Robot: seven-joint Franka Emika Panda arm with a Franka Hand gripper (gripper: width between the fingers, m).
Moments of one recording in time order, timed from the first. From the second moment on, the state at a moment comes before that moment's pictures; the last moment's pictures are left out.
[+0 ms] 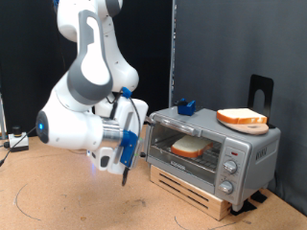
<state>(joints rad) -0.82 0.36 0.44 -2.07 0.80 1.51 -0.02</state>
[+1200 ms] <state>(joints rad) -0.68 0.65 0.48 -1.77 0.74 1.54 -0.19</state>
